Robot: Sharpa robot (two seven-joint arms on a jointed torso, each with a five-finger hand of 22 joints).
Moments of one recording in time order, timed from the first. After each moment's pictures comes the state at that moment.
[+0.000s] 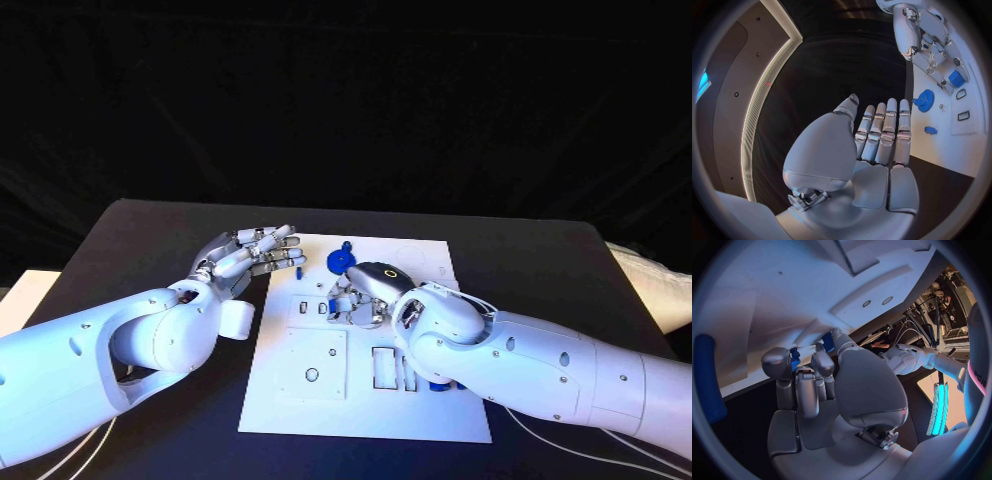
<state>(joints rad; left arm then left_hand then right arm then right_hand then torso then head) 1.14 -0.88 -0.01 1.63 0.09 -0.33 0.40 1.43 -0.02 0.11 0.15 0.16 0.96 0.23 0.09 0.07 1.03 0.18 0.09 0.07 1.04 0.15 0.13 0.12 0.17 0.91 0.26 0.15 0.07 0.92 -0.64 0.14 1.55 -1.71 -0.35 -0.29 1.31 -0.10 0.13 0.12 0.13 1.07 0.13 0.08 0.08 1.33 0.04 1.05 1.20 1.46 -0.04 1.54 1.31 0.12 1.23 0.08 1.22 0.89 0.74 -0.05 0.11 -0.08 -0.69</state>
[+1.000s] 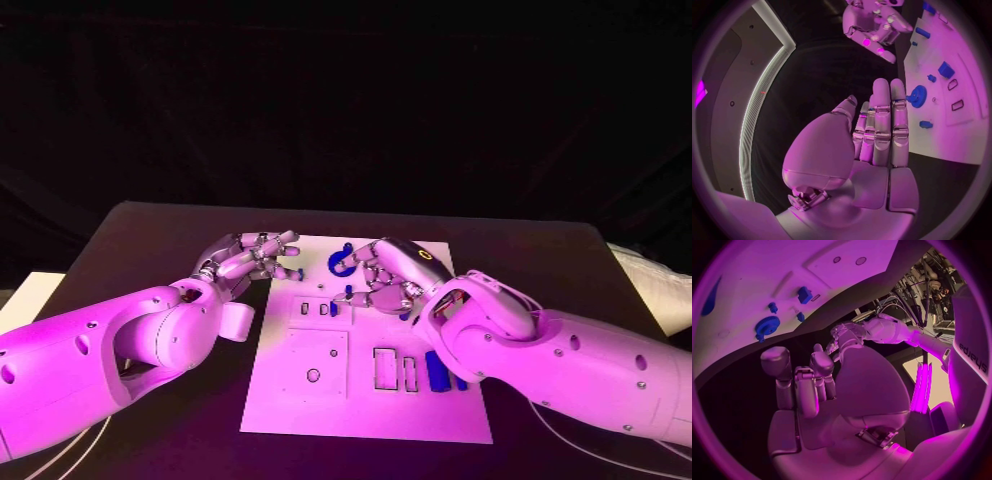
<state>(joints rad) 1.14 -0.88 -0.01 1.60 -0.03 -0.32 0.30 1.39 -0.04 0.12 0.15 0.16 1.08 0.14 0.10 0.08 1.30 0.06 0.17 0.13 1.47 -0.01 0.75 0.68 0.17 1.32 0.09 0.44 0.22 0.92 -0.83 0.22 1.76 -1.59 -0.51 -0.14 1.35 -0.14 0.05 0.17 0.19 1.05 0.13 0.07 0.07 1.32 0.05 1.05 1.19 1.46 -0.03 1.53 1.31 0.12 1.21 0.08 1.20 0.85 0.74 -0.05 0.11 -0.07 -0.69</state>
